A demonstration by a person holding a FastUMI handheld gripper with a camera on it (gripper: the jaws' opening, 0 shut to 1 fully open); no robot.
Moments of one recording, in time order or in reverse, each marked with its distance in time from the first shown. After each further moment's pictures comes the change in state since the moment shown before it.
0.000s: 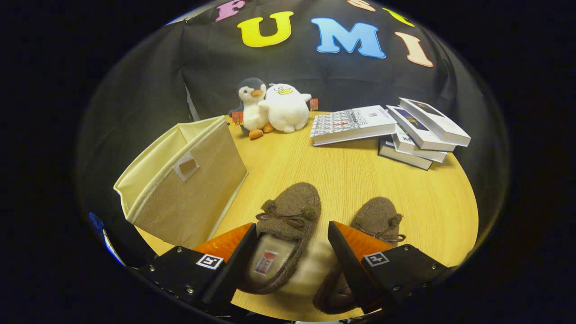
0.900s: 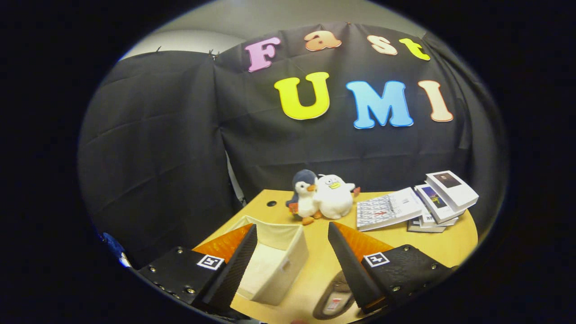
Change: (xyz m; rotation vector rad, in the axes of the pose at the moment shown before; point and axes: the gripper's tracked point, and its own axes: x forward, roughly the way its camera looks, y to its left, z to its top) arm -0.104 0.102 0.169 -0.011 -0.443 0.110
